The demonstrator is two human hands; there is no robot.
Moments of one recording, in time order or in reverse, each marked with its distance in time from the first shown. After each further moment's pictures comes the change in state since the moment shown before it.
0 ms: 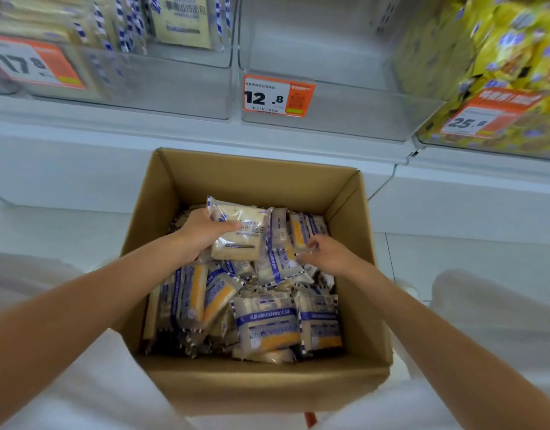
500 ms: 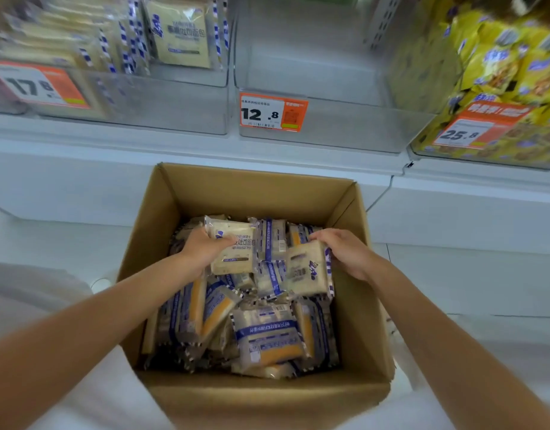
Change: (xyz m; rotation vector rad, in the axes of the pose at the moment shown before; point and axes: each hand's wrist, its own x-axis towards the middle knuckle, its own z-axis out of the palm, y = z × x) left_hand -0.002 -0.009 0.013 -0.039 0.098 -0.034; right_hand 0.006 0.015 -0.026 0.647 0.068 0.043
